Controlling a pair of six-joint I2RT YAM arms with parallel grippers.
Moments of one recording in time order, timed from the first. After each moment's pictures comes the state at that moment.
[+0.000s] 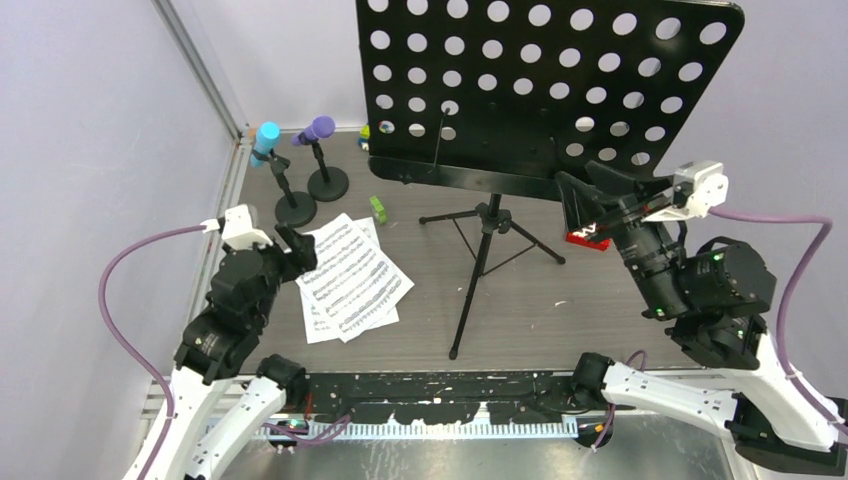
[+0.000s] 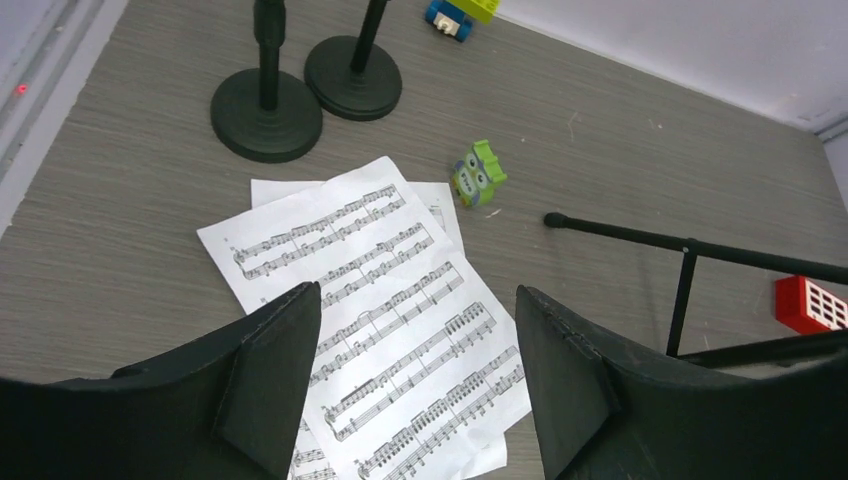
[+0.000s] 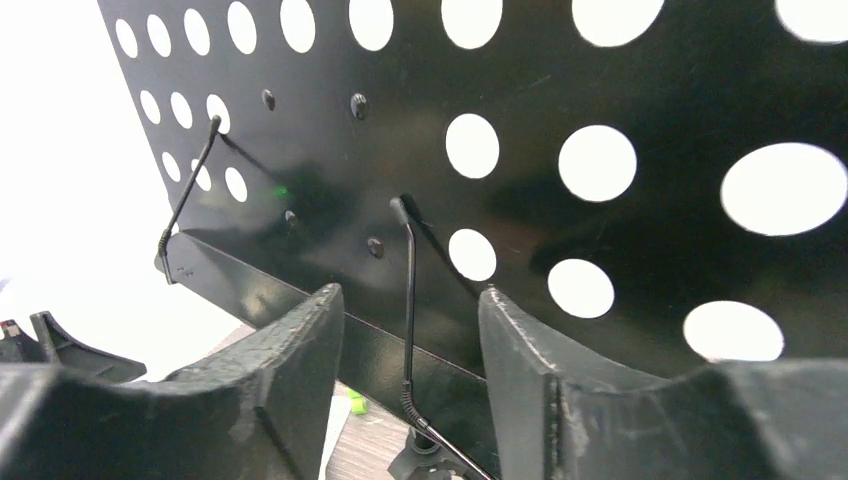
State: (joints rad) left arm -0.43 0.51 0.84 -0.63 -0.42 -0.47; right arm 1.01 0.67 1.23 -0.16 0.56 -0.07
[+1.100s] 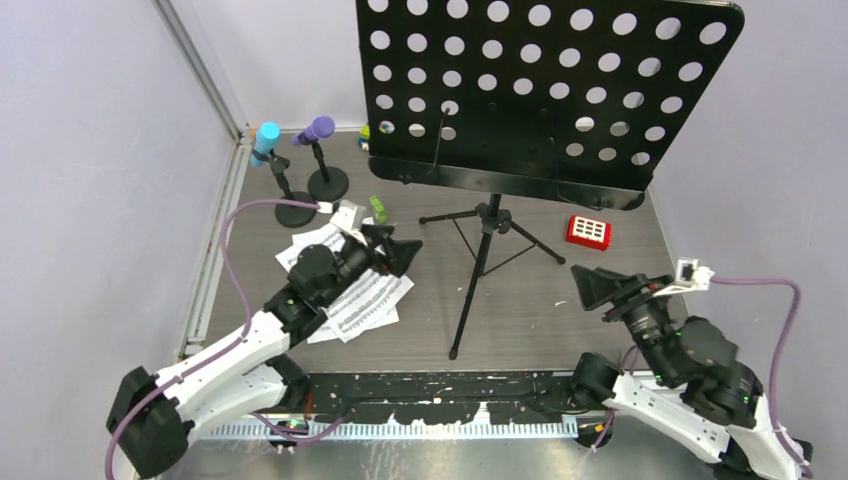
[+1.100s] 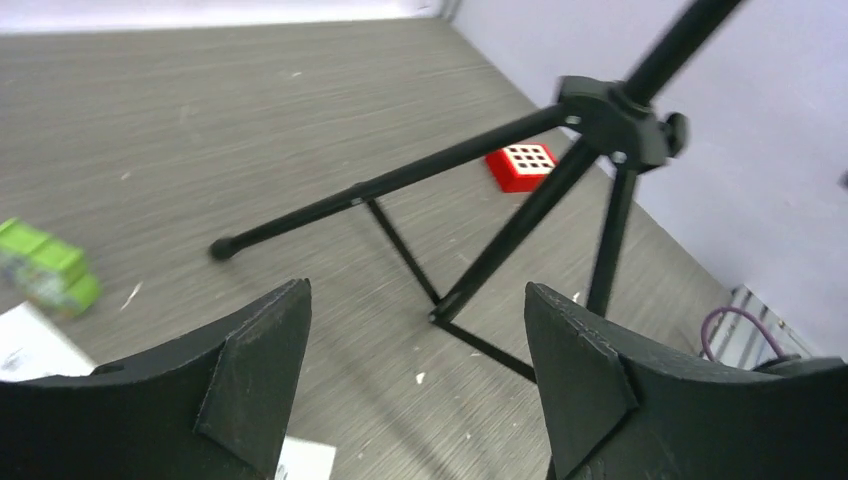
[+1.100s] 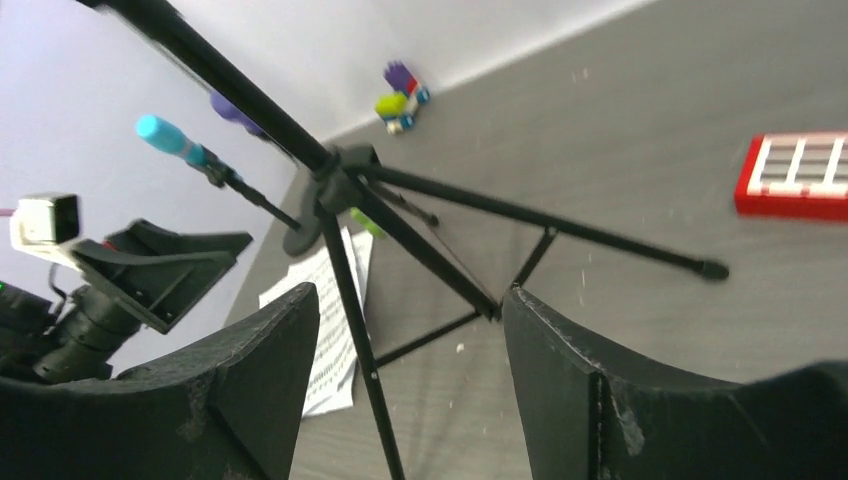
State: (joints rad) left arm -0.68 0.84 0.50 0.34 0.01 -0.40; right arm 1.01 0.02 0.77 -0.69 0.71 0.58
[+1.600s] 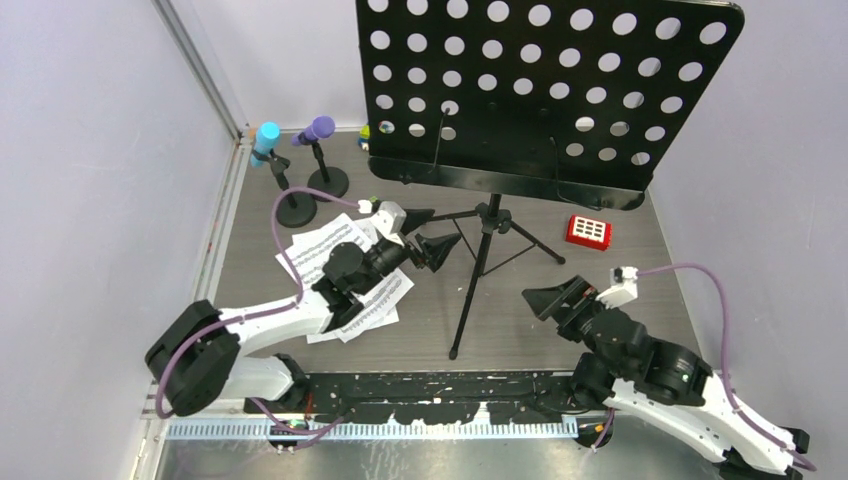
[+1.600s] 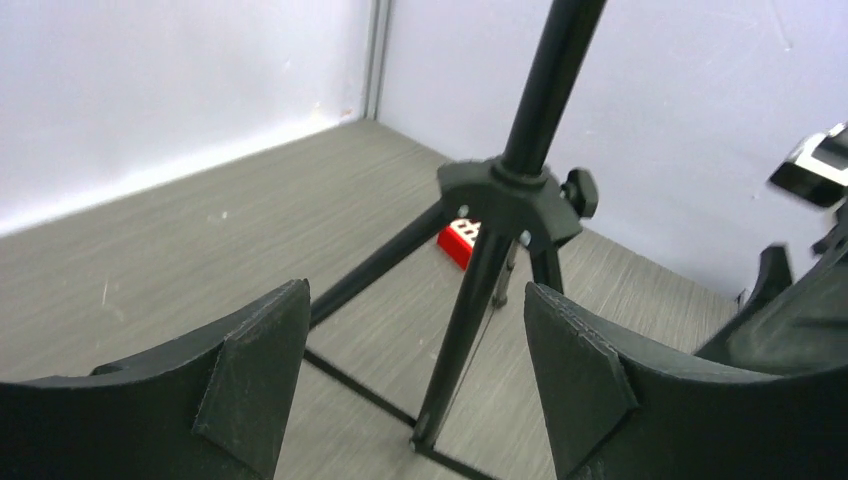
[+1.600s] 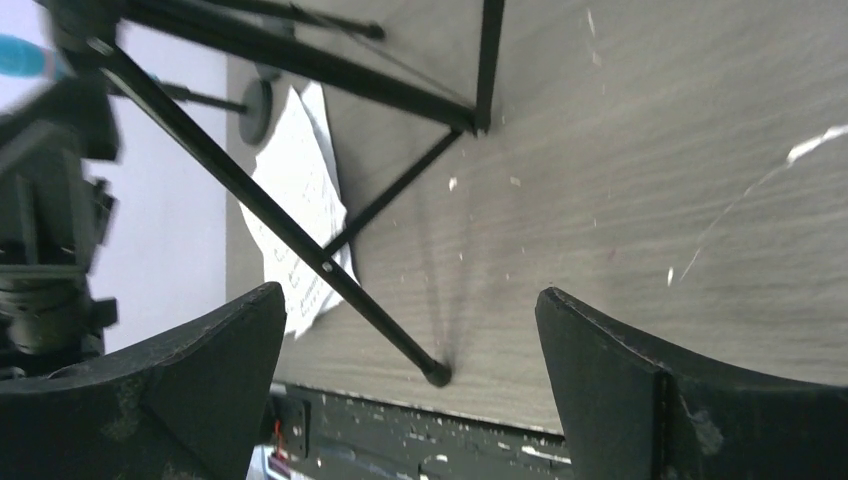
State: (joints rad) left arm -0.83 1.23 0.53 0.93 0.05 -0.20; right arm 1.01 0.11 0.56 -0.89 0.59 1.19
